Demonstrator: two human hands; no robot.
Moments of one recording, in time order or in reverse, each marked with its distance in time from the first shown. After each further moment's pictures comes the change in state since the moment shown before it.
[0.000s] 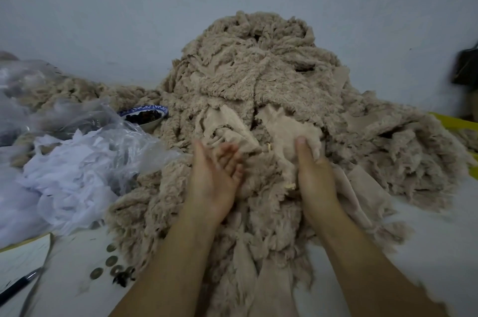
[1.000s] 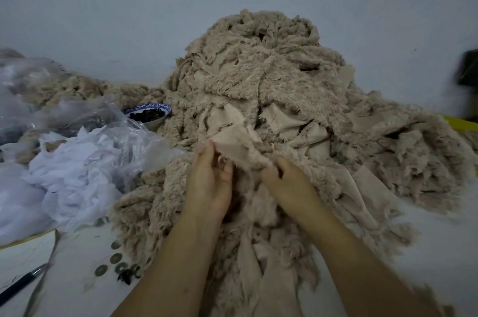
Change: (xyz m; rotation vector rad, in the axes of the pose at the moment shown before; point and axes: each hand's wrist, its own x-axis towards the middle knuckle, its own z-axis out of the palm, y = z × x) left_hand 0.004 0.004 -0.004 -0.220 0.172 0.115; right_hand -0.018 0.003 0.013 -0.492 -0.334 -0.195
